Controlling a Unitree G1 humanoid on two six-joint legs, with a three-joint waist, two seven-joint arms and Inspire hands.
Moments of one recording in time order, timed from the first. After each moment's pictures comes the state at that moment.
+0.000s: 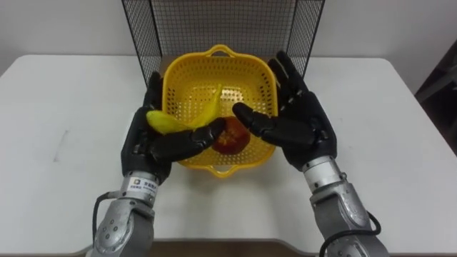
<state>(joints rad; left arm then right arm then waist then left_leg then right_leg) 0.11 0.16 -0.27 -0.03 -0.56 -0.19 0.08 0.01 -0.18 0.28 0.06 0.70 -0.23 0.11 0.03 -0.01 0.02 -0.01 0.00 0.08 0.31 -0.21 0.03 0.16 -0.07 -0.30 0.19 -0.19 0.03</state>
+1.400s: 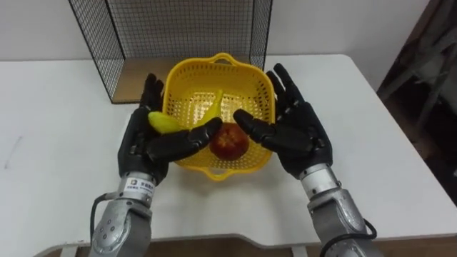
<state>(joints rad) 0.11 0.17 -0.26 -0.02 -0.58 -0.19 0.08 0.01 -0.18 0.30 0.12 0.79 -0.24 0.13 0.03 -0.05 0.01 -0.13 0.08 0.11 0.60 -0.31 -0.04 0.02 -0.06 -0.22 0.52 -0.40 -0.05</state>
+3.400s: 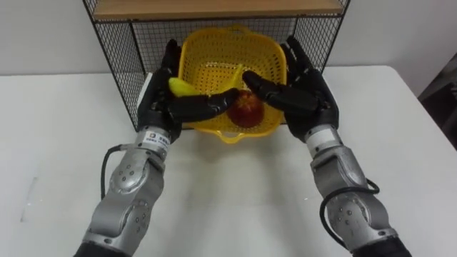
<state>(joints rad) -0.26 0.16 -0.24 0.22 -0.51 -0.03 0.09 -0.26 -0.20 0.22 0.26 0.82 -0.08 -0.05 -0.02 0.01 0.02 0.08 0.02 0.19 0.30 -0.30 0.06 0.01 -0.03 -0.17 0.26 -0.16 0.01</state>
